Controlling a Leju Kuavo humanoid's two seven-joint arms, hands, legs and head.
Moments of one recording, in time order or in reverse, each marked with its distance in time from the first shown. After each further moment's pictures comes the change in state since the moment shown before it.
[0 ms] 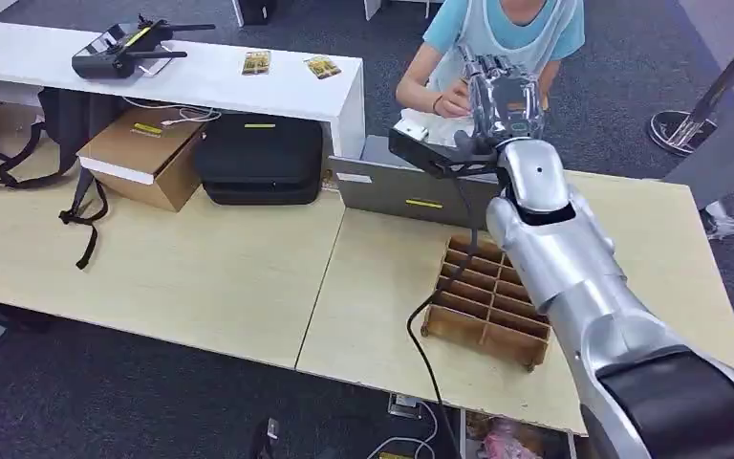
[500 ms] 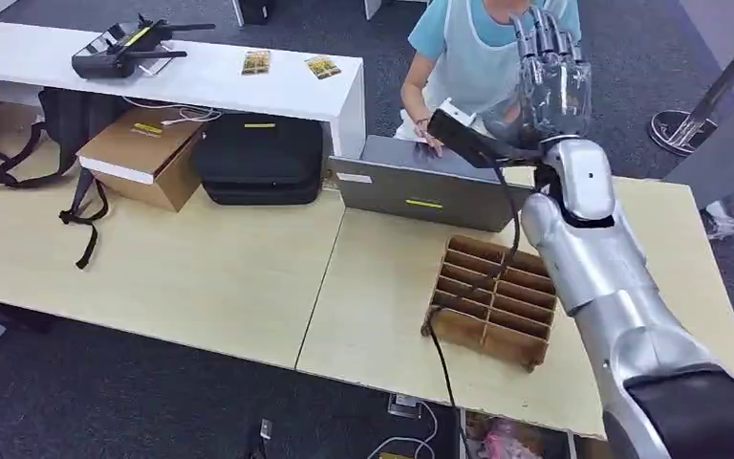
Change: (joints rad) left arm 0.005 0.018 0.000 0.000 0.039 0.000 0.000; right arm 0.110 -0.104 -0.072 -0.212 -0.260 -0.065 -0.188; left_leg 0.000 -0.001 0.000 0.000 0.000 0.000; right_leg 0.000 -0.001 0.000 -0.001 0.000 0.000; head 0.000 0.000
